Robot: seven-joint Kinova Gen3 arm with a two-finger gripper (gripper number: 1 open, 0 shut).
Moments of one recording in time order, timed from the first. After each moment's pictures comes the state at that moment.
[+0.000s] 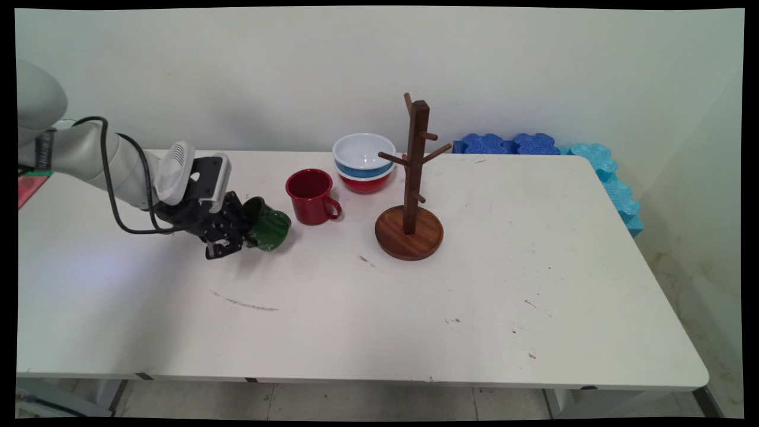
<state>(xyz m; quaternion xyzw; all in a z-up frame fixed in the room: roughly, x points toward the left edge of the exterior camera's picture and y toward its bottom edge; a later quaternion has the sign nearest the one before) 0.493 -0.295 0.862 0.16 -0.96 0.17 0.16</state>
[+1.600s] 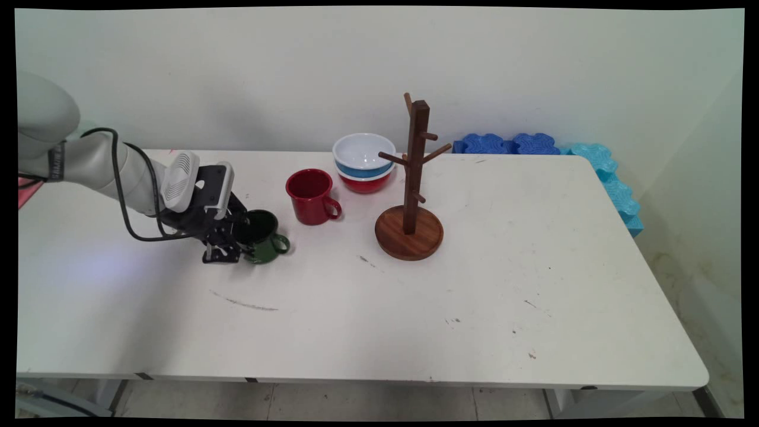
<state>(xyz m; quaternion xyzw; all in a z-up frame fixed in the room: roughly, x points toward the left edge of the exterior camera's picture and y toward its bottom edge) 0.496 -0.298 0.844 0.16 -0.96 0.18 0.14</state>
